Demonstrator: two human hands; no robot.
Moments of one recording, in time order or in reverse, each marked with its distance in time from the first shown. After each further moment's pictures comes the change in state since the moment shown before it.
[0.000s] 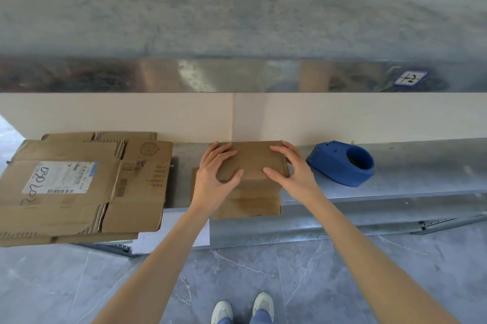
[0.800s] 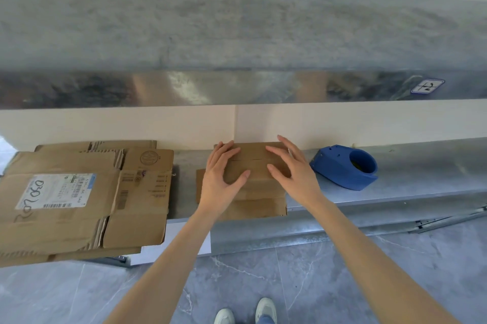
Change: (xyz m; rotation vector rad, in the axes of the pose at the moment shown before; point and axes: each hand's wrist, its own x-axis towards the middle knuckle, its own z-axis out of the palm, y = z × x) left_hand 0.016 -0.004 0.005 -0.063 -0.035 -0.023; right_hand 0.019 -0.004 0.009 -0.328 0.108 -0.232
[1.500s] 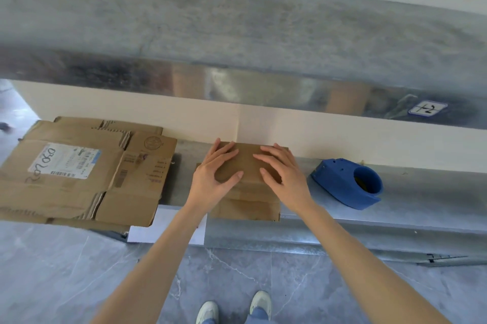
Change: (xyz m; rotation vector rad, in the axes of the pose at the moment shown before) left_hand -0.008 0.000 0.002 0.043 0.051 -0.017; right_hand 0.012 0.012 0.004 0.053 -0.082 -0.260
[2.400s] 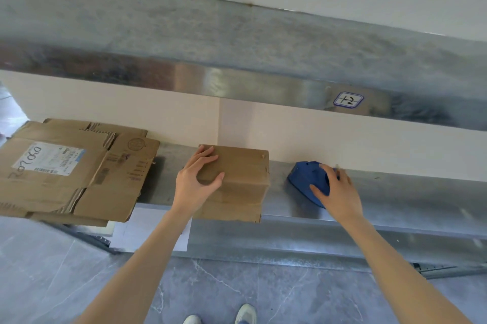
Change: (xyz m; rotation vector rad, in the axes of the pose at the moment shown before) left_hand -0.015 0.013 0.023 0.016 0.156 -0.051; right_hand -0.077 0.114 -0.105 -0.465 -0.097 0.517
